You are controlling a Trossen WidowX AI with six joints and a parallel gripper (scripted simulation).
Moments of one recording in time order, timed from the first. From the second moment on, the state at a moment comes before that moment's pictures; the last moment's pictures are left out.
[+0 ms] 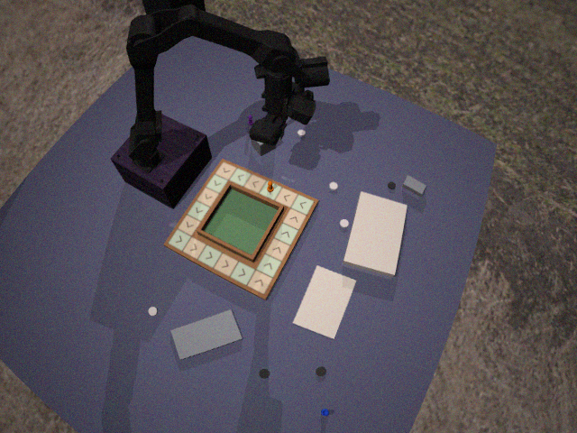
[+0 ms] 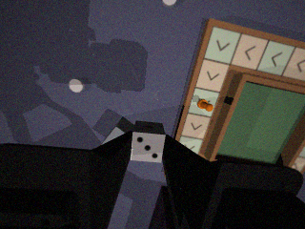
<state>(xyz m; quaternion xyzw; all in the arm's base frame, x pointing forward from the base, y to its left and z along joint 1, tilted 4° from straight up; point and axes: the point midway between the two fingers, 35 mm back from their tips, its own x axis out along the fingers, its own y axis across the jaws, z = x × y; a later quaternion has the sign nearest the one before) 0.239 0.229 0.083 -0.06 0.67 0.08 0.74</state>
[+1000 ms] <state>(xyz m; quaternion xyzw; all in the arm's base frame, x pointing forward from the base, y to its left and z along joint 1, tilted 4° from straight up) 0.279 0.098 0.061 -0.04 0.67 0.05 0.74</state>
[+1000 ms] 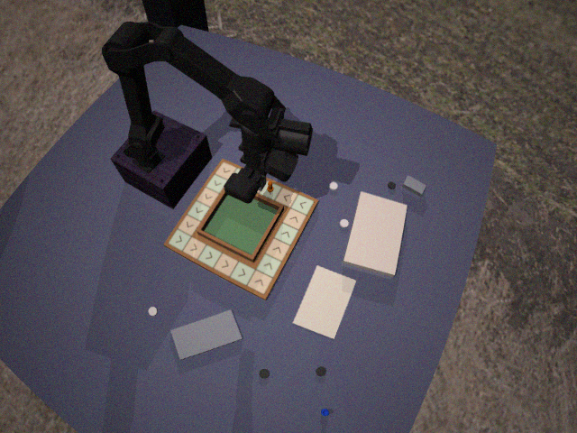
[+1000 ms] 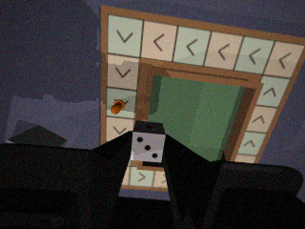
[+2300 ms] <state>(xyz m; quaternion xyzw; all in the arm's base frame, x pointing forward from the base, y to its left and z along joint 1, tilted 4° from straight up) 0.293 0.030 0.023 -0.02 0.43 0.04 0.90</state>
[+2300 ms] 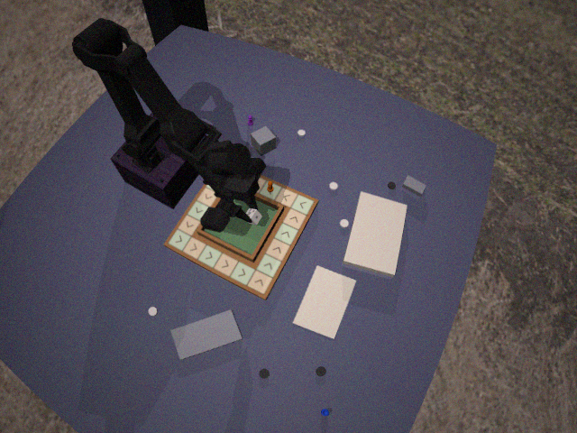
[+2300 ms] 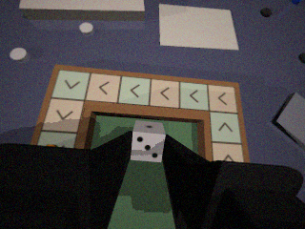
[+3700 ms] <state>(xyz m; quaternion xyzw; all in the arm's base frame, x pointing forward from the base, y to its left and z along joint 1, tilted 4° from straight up) 0.246 0.022 0.067 -0.01 0.31 0.04 0.95</state>
